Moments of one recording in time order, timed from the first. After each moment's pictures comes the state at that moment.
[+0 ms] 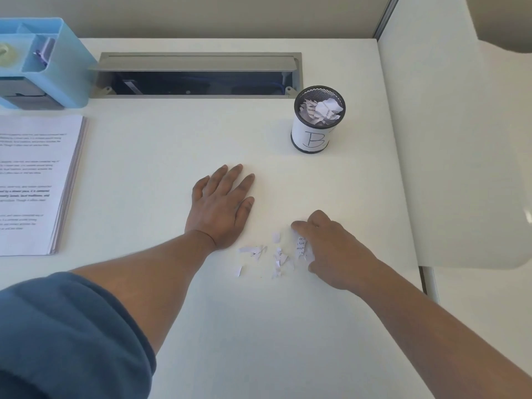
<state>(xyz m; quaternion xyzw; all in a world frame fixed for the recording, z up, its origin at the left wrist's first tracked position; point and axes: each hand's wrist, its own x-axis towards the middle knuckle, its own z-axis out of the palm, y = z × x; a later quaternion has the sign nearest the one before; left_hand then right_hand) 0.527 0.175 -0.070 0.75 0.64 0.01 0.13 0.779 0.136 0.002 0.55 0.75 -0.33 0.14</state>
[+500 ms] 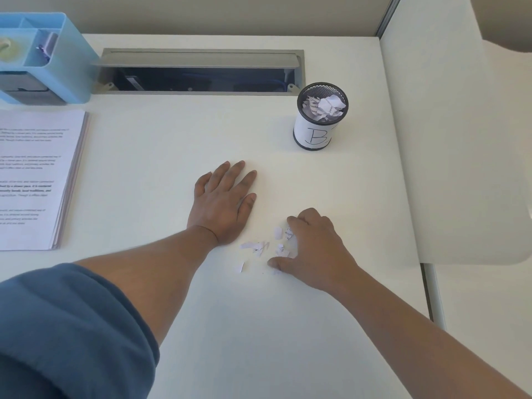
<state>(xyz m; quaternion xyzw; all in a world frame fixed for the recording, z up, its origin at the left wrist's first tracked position) 0.527 0.176 -0.071 0.75 0.64 0.02 0.13 0.750 0.122 -0.011 0.60 0.71 -0.37 0.02</state>
